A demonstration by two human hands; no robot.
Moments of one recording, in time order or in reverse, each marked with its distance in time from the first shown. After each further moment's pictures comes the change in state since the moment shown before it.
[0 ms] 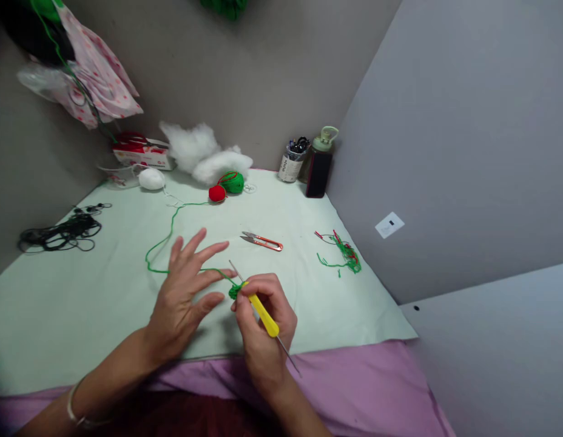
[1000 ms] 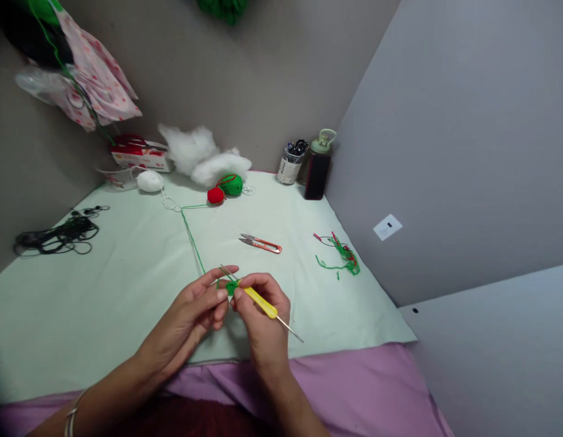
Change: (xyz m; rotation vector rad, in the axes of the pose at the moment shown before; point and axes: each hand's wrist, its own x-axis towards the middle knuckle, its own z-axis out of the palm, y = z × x) left_hand 0.001 0.025 0.020 -1.208 -0.009 -0.896; right_hand 0.009 0.009 -0.004 0.116 -0.038 0.351
